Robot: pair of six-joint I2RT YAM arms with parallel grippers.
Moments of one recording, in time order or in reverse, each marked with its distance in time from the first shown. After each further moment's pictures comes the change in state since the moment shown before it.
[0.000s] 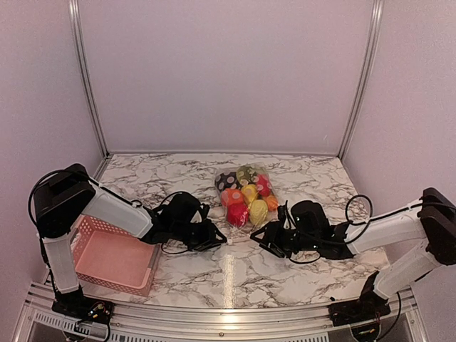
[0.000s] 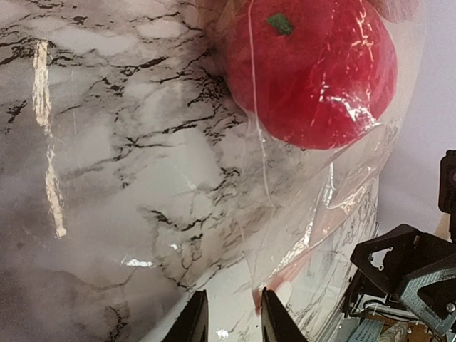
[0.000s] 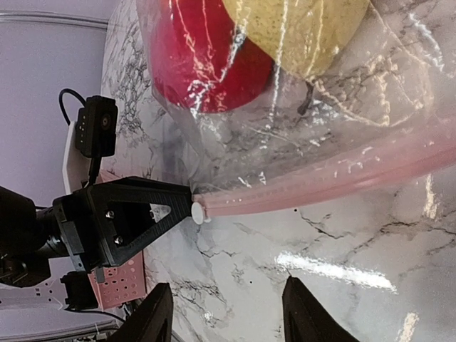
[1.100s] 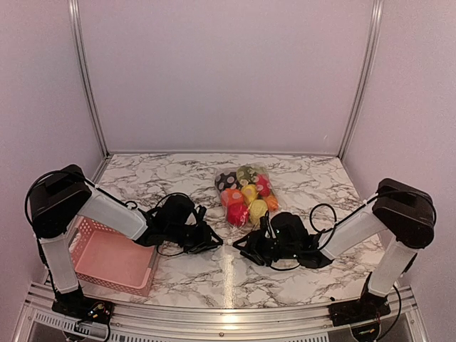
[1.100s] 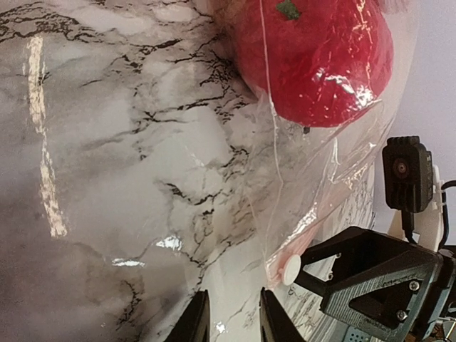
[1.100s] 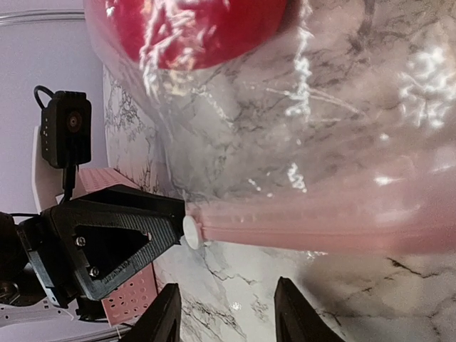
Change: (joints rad) left arm 0.018 -0.032 -0.068 0.045 0.040 0.008; right arm 0.094 0.306 0.050 0.297 0.011 0.155
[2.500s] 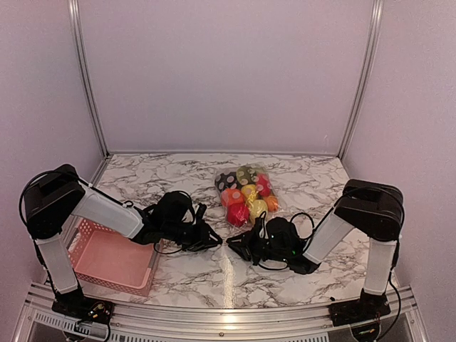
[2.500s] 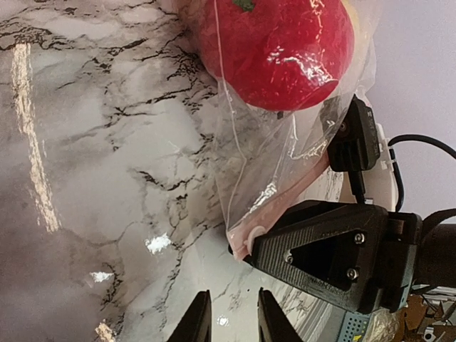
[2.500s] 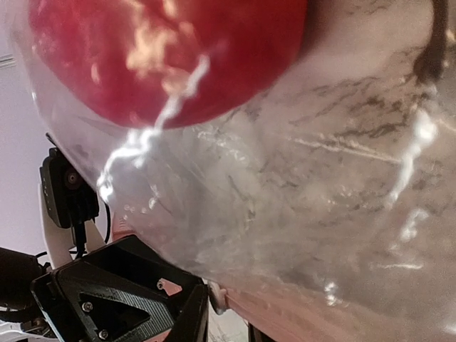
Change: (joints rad) left arm 0.017 -0.042 -0.015 -0.008 0.066 0.044; right arm 0.001 0.249 0.034 0.382 0.037 0.171
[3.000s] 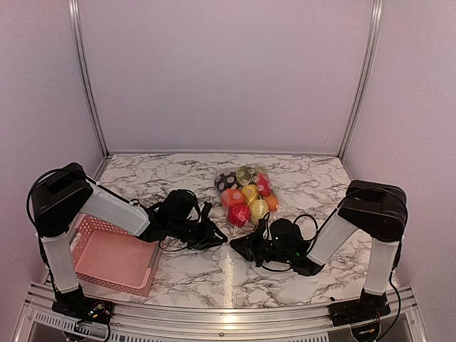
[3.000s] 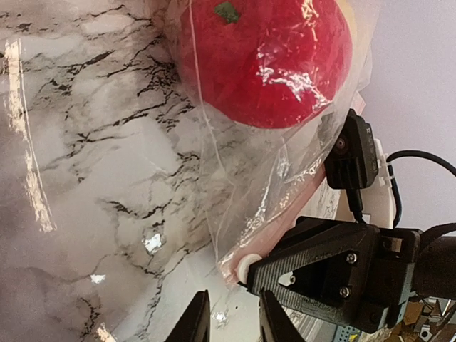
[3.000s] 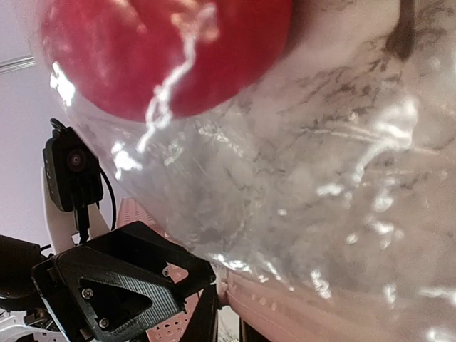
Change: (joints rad) left arm 0.000 0.053 0.057 0.002 0.026 0.000; right arm 0.000 -0.011 -0.037 0.038 0.011 0.025
